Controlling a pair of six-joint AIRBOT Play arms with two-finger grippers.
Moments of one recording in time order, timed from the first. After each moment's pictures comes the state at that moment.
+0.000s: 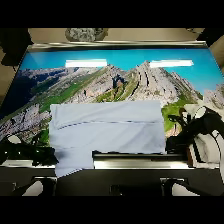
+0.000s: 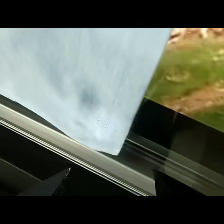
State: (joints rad) left arm 0.42 -1.07 0.41 1.20 -1.36 -1.30; right arm -0.31 -1.37 0.86 -1.37 1.55 0.96
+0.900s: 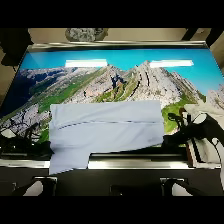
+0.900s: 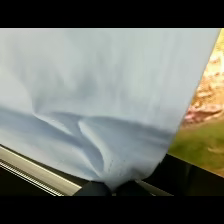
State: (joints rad) left arm 0.42 -1.04 0.56 1.20 -1.37 -1.28; right arm -0.31 -1.27 0.78 -1.20 1.37 0.97
